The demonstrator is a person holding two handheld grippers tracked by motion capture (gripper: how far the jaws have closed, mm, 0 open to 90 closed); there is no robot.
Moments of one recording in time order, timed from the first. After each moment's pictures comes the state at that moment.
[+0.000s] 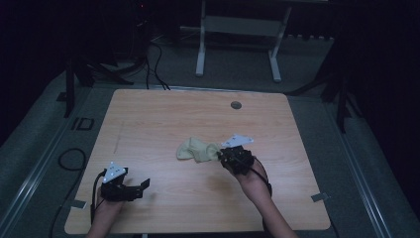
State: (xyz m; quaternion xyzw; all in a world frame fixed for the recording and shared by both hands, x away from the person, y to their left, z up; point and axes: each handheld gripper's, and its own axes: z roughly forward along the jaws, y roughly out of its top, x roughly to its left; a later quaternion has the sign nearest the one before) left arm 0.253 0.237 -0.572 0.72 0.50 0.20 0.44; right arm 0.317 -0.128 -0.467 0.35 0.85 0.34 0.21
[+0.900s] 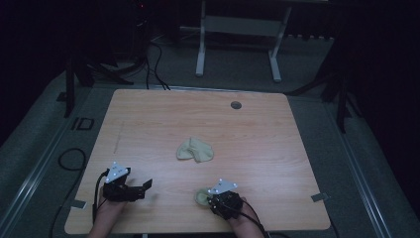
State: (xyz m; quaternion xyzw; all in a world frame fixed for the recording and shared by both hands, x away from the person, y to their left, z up) left arm 0.254 0.232 -0.572 0.73 0.49 0.20 0.44; right arm 0.240 -0.114 -0.557 0.33 0.89 0.29 0.15
